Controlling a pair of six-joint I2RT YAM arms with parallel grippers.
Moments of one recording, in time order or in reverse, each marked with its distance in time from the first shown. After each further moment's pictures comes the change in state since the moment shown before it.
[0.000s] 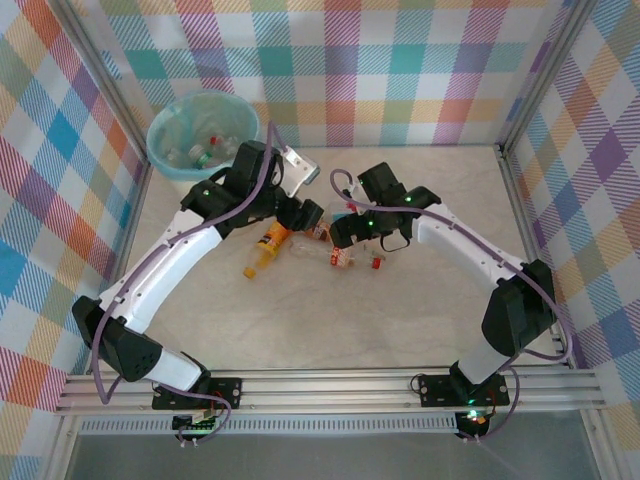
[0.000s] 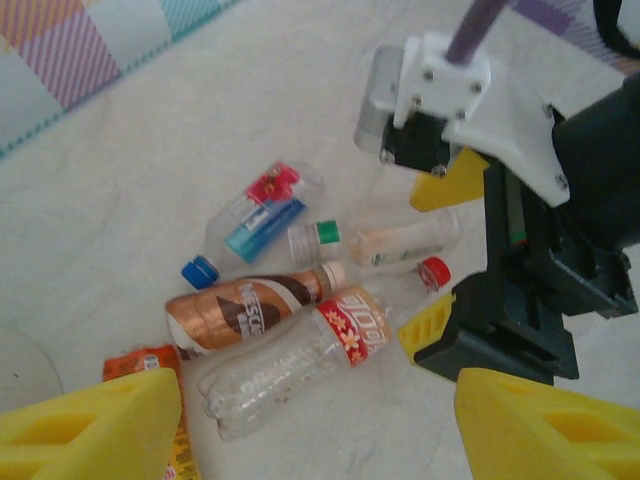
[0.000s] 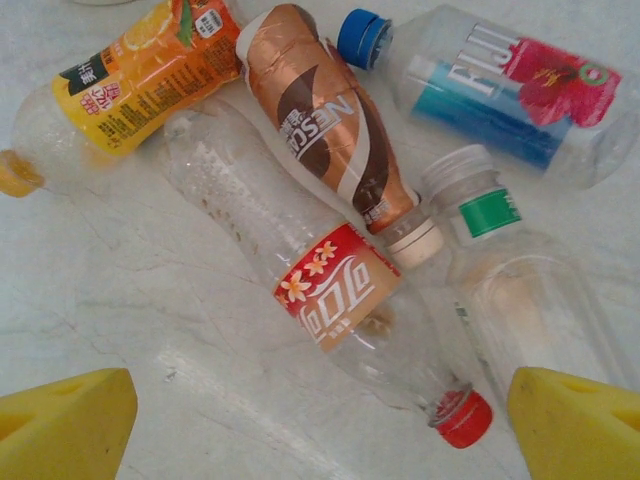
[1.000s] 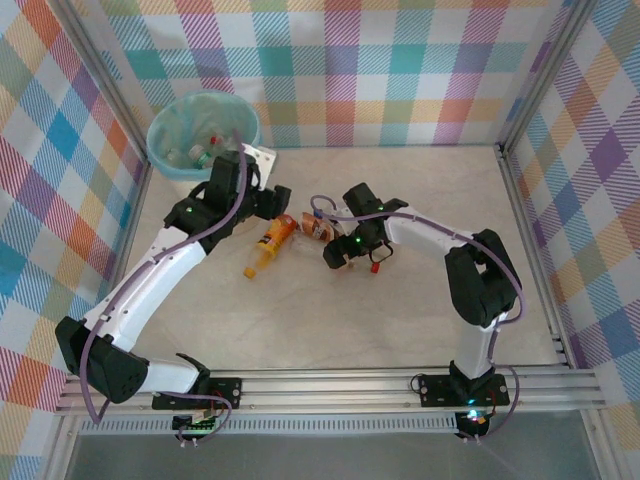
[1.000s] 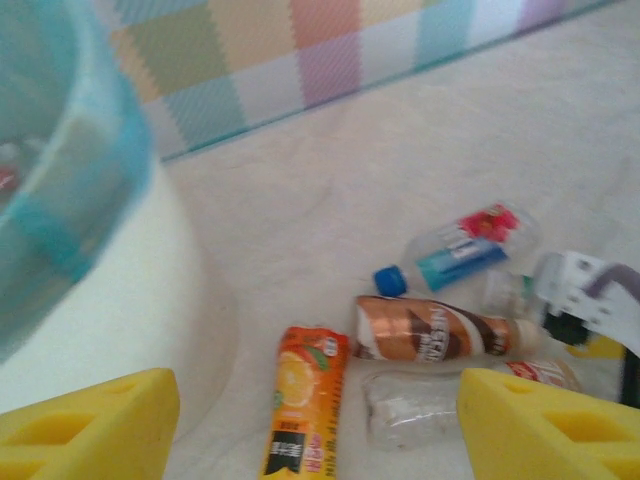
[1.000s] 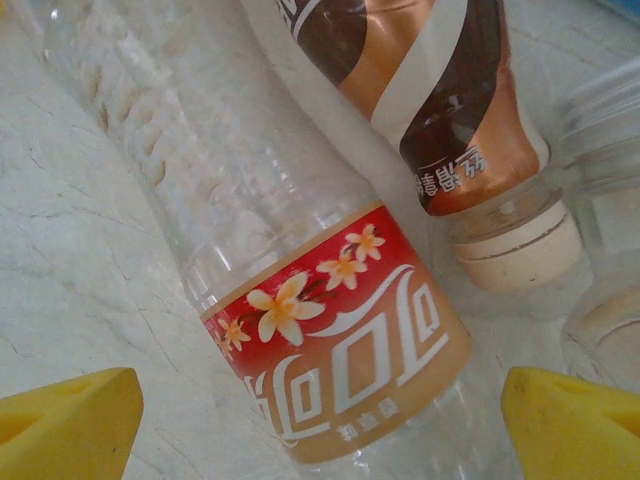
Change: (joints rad) left arm 0.104 -0.133 -0.193 0.195 -0.366 -0.151; right arm 0.002 0.242 -0.072 0.127 -0.085 -0.137
